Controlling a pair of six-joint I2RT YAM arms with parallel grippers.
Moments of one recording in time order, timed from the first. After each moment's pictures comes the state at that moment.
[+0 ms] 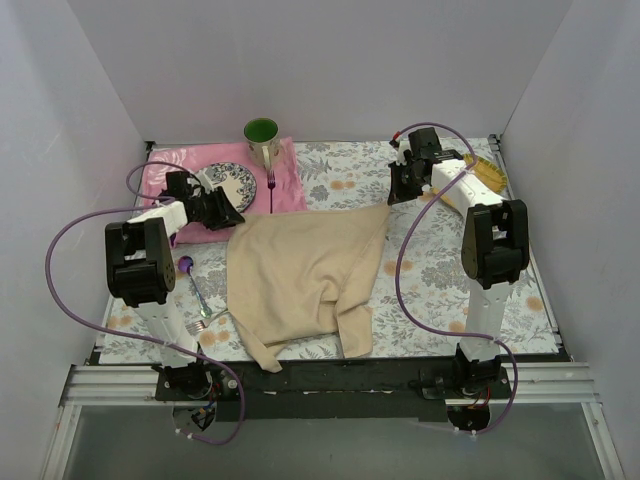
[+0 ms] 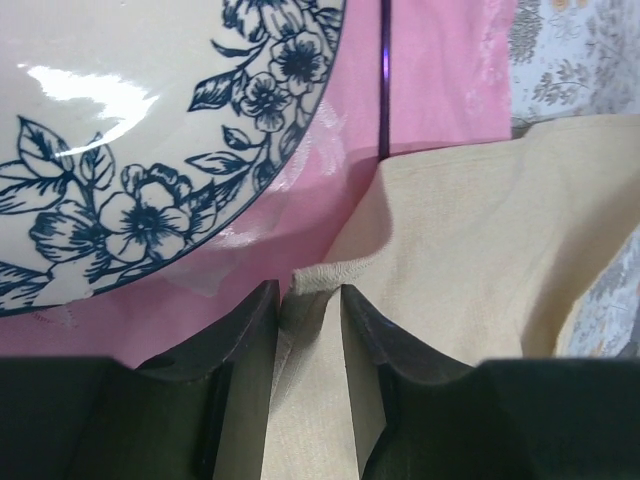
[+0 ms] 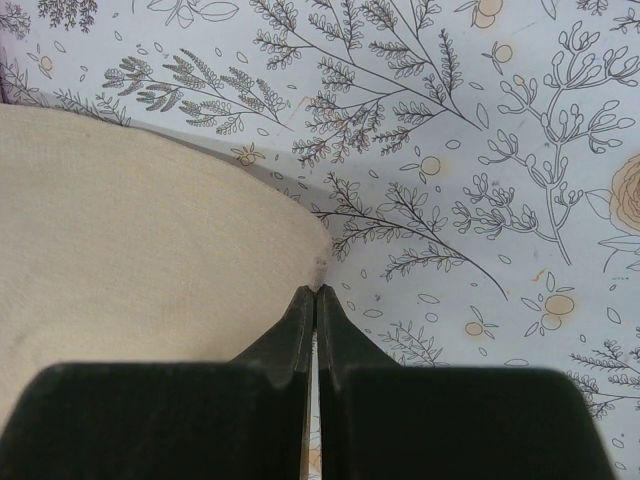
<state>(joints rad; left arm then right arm) 0.12 1.89 1.17 -0.21 0.62 -0.25 0.22 2.04 1.67 -0.65 -0.28 0.05</state>
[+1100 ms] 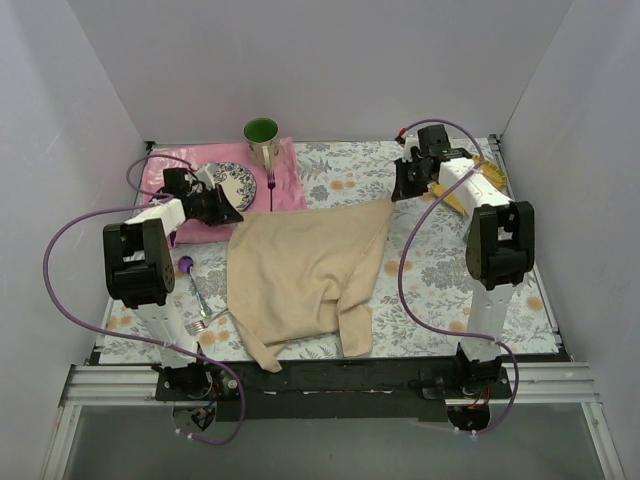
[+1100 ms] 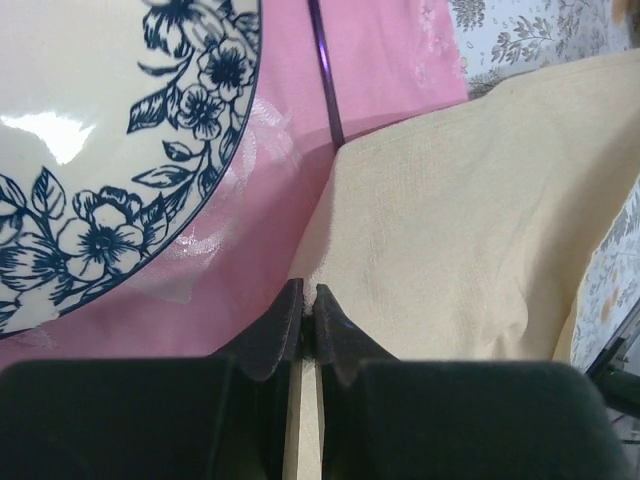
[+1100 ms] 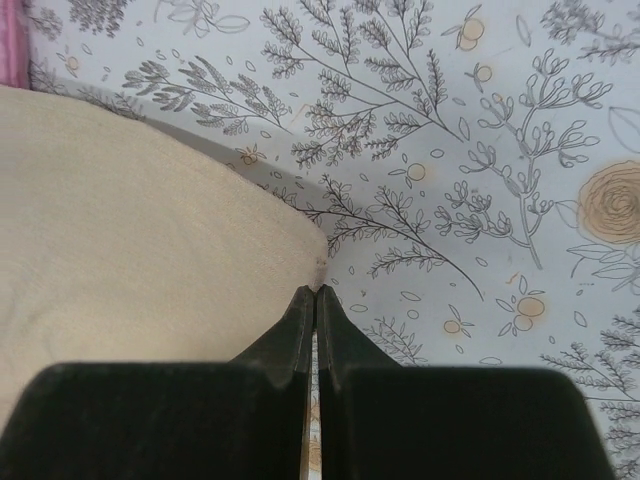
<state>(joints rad) 0.13 1.88 1.18 -0.23 0.73 -0.15 0.19 2.03 1.67 -0.64 -0.33 0.01</state>
